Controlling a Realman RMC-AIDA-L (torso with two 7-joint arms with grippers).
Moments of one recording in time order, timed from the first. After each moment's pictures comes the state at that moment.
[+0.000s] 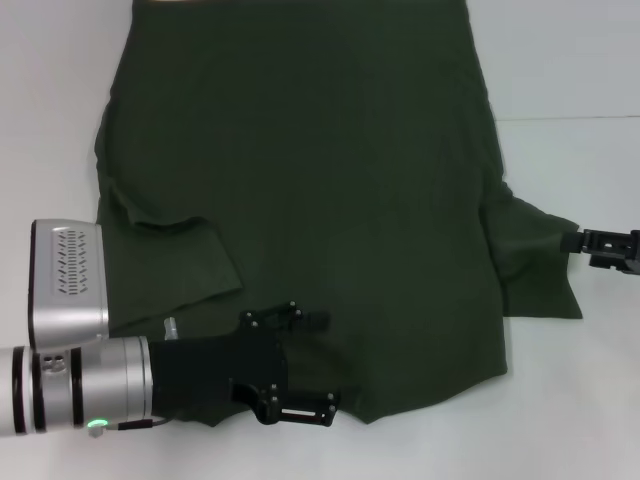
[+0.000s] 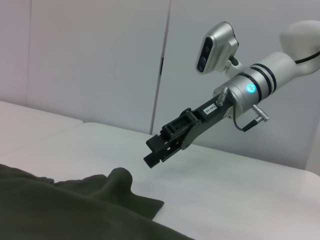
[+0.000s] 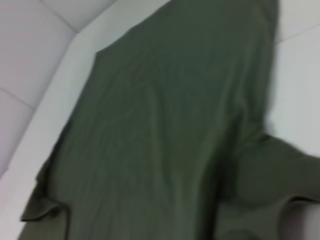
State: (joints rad) left arm -0.51 -2.18 0.85 0.54 1.91 1.51 -1.11; right arm 0.45 1.94 -0.70 -0.70 -2.04 -1.31 2.23
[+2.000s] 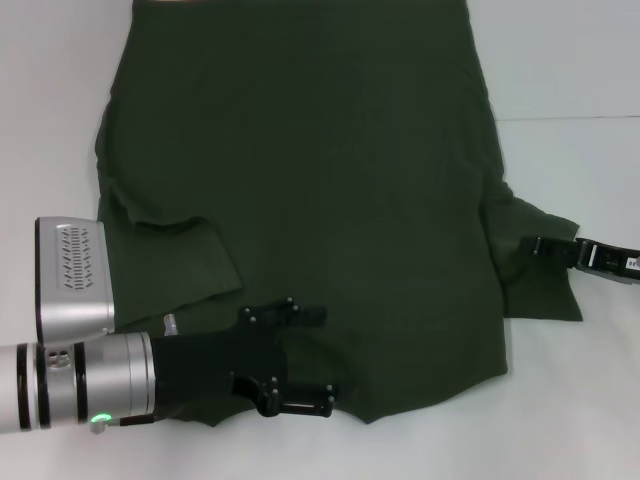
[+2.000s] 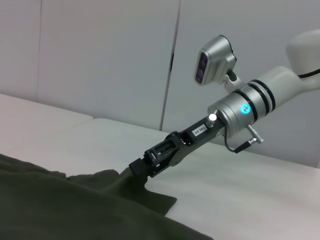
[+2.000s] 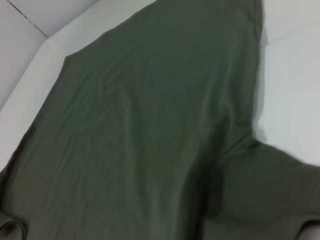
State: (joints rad) left arm -0.52 -2.17 0.85 0.51 1.91 1.47 -1.10; right arm 0.50 2.04 -0.67 -0.61 -2.08 -1.08 2.10
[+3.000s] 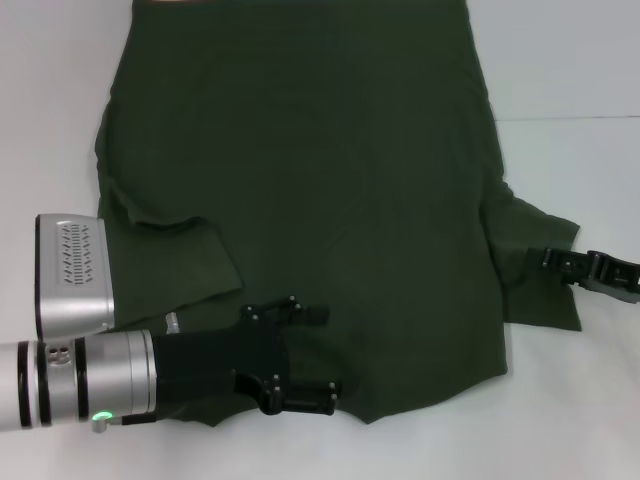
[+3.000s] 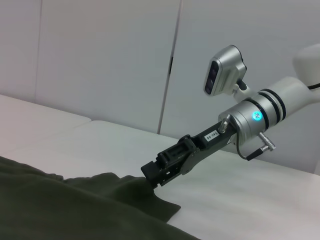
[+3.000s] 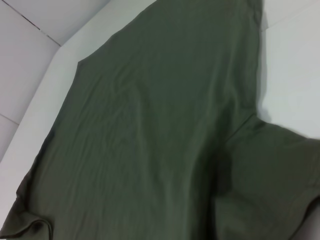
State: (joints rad) left arm -0.52 -2.17 0.85 0.51 1.91 1.48 -1.12; right arm 0.47 2.04 -0.59 -0.61 -2.08 -1.18 2.12
